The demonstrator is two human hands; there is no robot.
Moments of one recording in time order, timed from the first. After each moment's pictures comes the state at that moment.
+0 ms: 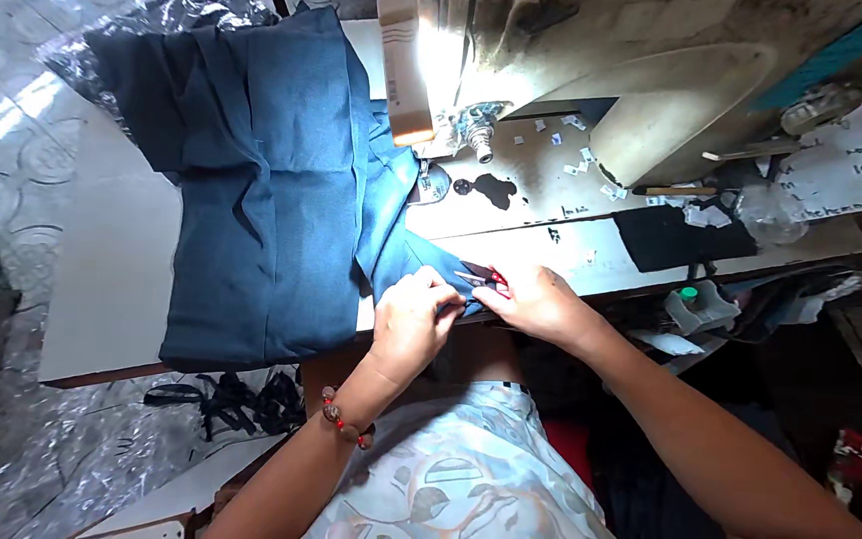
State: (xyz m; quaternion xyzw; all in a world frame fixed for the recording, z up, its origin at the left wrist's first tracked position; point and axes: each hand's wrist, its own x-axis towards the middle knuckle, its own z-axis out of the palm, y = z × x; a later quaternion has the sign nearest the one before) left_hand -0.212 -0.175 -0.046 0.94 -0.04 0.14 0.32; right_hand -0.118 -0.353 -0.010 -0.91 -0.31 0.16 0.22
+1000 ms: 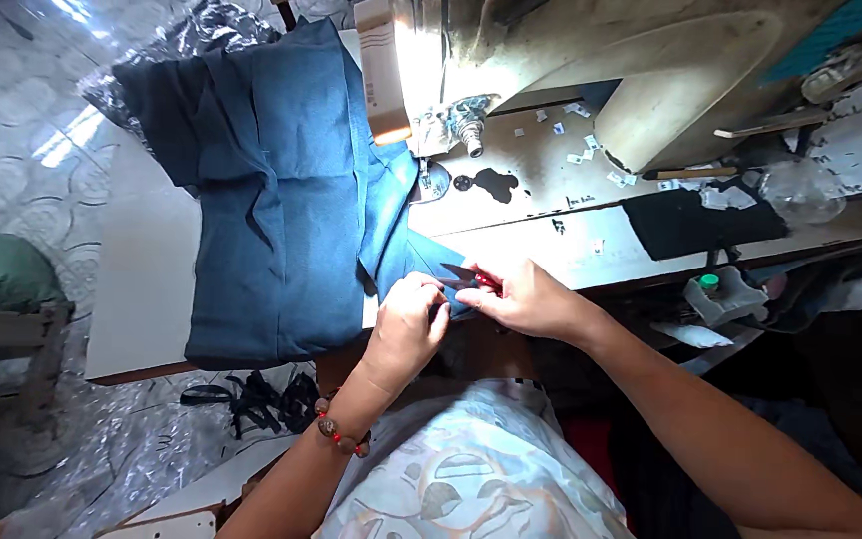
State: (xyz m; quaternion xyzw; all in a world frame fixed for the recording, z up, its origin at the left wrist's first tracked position) left_hand -0.224 -0.165 -0.049 0.93 -0.05 0.18 0.33; right_hand -0.121 -0.346 -0.009 -0.80 -0.40 0.16 0.41
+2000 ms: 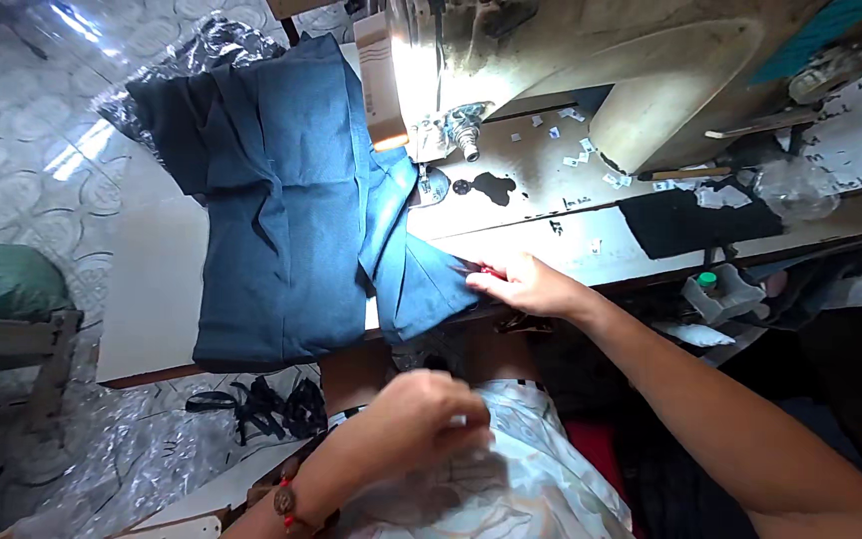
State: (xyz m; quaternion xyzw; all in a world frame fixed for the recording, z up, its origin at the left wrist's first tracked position) left_hand -0.289 -0.171 -0.009 0.87 -0.28 -0.08 0.41; right_hand -0.096 -0.351 -0.018 -0.77 -0.38 0.26 0.45
